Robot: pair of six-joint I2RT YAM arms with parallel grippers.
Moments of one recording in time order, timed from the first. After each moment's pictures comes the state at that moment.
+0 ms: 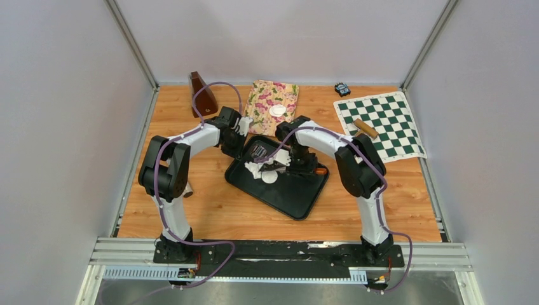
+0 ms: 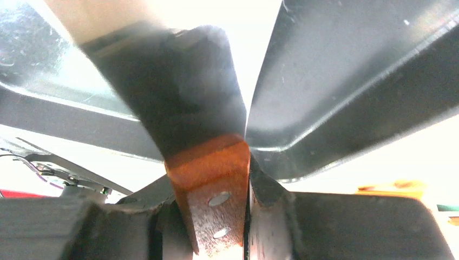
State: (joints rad) left arm -0.36 1.87 1.22 -0.50 0.18 0.10; right arm 0.66 2.13 1.62 -1.29 0.03 -0.68
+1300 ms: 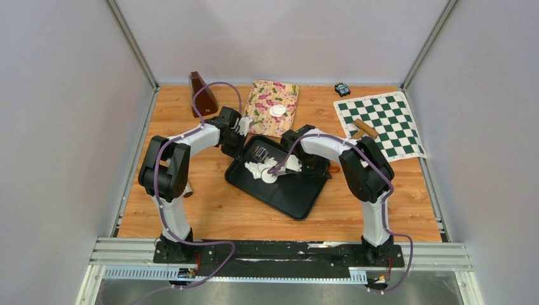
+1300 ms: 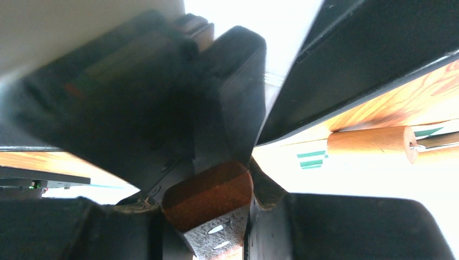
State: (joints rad) left arm -0.36 1.87 1.22 -0.50 0.18 0.10; right arm 0.66 2.03 1.42 -1.18 0.33 -0.72
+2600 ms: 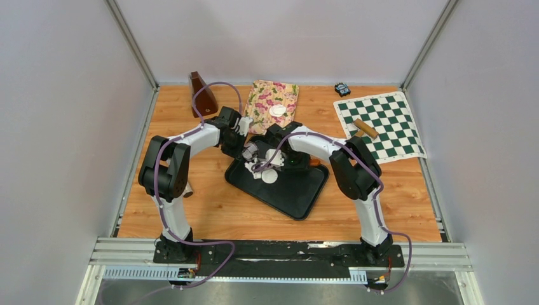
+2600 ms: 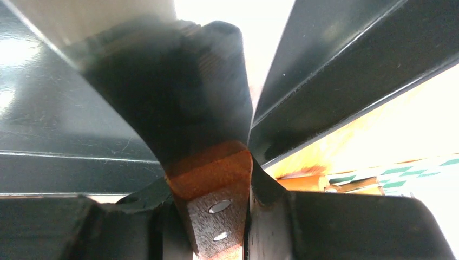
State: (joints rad) left arm -0.36 1.87 1.22 -0.50 0.19 0.10; right arm 0.74 2.12 1.60 -1.10 0.26 -0.79
